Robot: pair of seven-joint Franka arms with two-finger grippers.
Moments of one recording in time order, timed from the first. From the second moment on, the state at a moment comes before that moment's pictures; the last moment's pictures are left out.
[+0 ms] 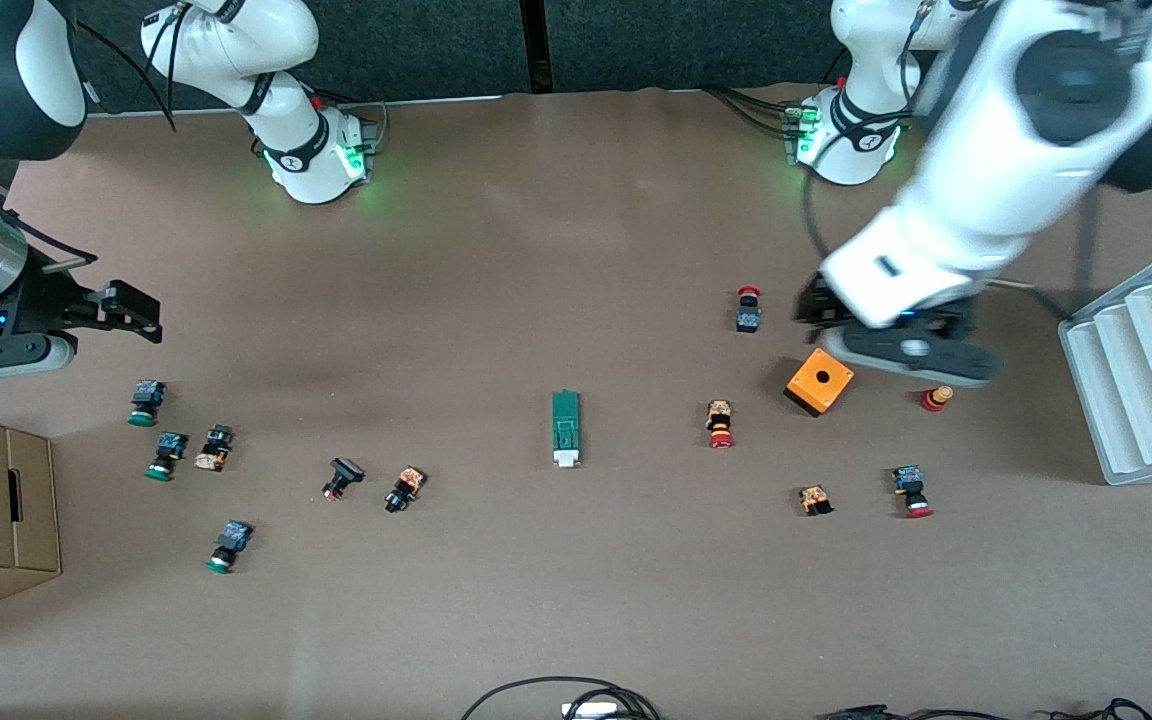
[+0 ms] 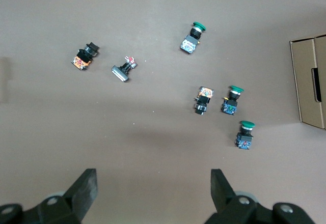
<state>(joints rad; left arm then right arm) -0.07 0.19 -0.29 -1.42 0.05 1.62 -0.09 0.15 -0.01 -0.12 -1.67 -0.03 1.66 -0.08</state>
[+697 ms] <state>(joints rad) -0.06 -0.01 0.03 -1.71 -0.01 1.62 0.04 0.15 -0.01 -0.12 -1.67 -0.03 1.66 -0.08</state>
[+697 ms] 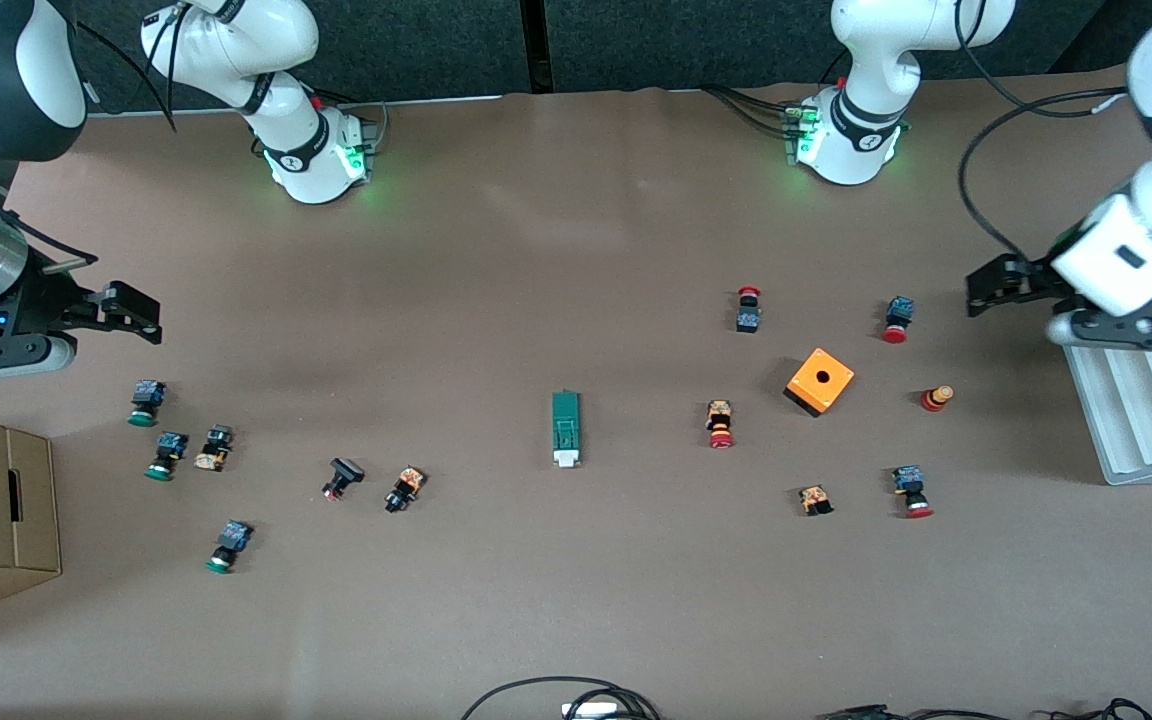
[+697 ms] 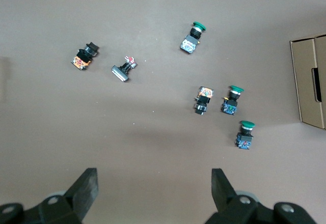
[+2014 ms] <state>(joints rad) 0.03 -0.02 -0.04 -1.73 -0.01 1.63 0.02 0.15 -0.01 -0.12 -1.67 -0.03 1.66 -0.08</state>
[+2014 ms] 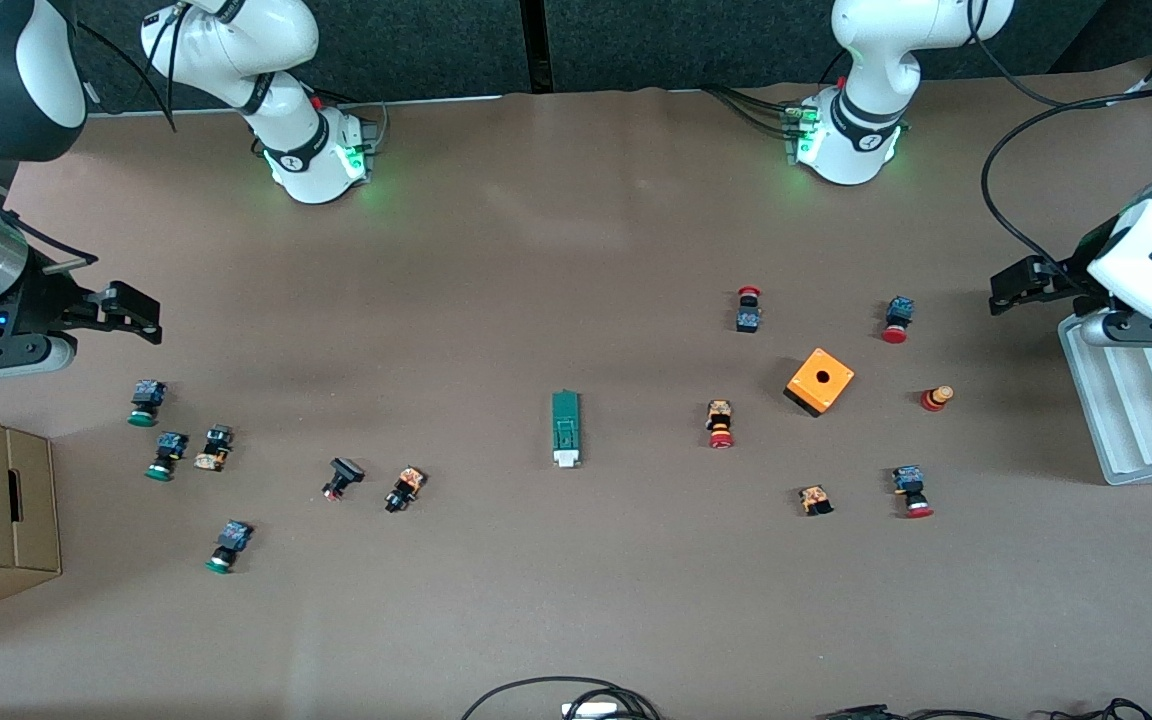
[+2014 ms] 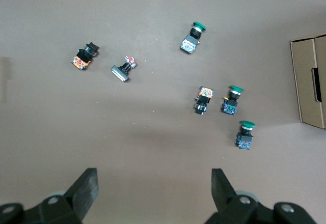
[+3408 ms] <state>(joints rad) 0.03 -0.02 -0.07 -1.72 0.01 1.64 0.02 0.15 -0.01 -0.12 -1.67 -0.03 1.66 -0.08</state>
